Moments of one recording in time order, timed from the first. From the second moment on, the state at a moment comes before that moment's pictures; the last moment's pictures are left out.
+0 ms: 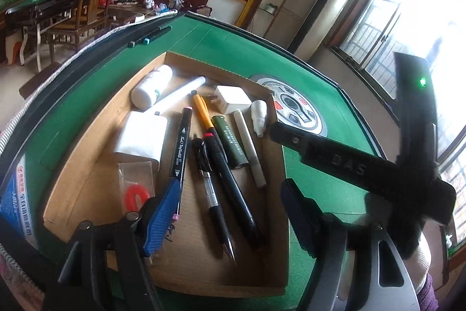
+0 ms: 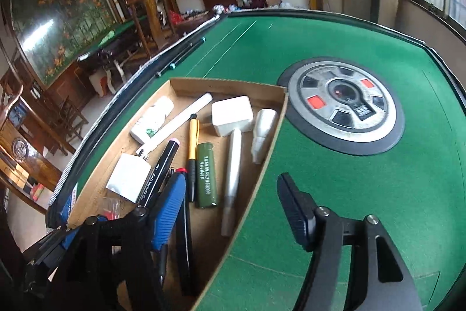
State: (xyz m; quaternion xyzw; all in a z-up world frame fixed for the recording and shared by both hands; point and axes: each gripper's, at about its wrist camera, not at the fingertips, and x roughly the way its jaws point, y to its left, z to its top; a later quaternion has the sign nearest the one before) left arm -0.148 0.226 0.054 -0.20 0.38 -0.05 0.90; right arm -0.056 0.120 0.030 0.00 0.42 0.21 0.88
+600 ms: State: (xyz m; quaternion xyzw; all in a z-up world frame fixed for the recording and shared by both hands) left arm -0.251 0.178 0.134 -0.05 0.08 0.21 0.97; right arm -0.120 0.043 0.021 0.02 0.36 0.13 0.92
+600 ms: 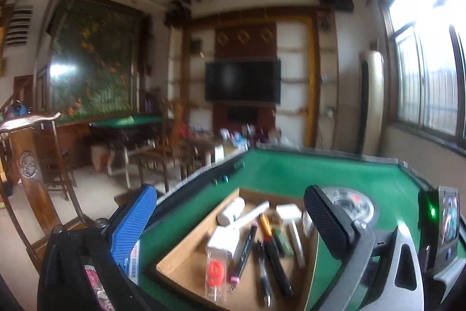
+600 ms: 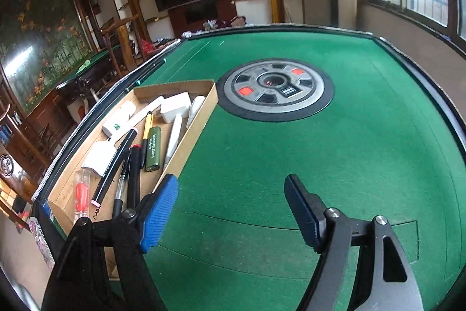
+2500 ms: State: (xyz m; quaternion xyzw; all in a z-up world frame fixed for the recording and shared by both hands) left arm -0.181 0.222 0.069 -0.13 0.30 0.18 0.93; right arm -0.162 0.098 0.016 -0.12 0.26 0.11 0.95
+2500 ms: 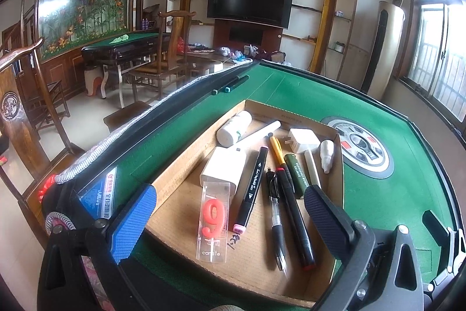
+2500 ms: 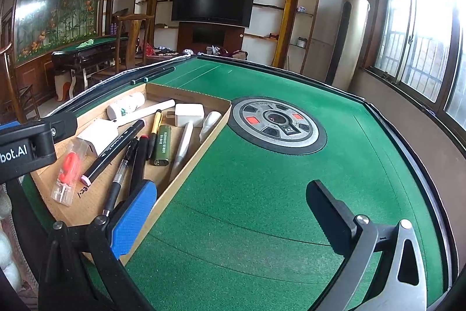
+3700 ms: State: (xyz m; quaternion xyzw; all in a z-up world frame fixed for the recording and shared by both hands) left arm -0.187 0.225 0.065 -0.13 0.32 0.18 0.92; right arm -0.163 0.098 0.010 -0.12 0.27 0.11 0.95
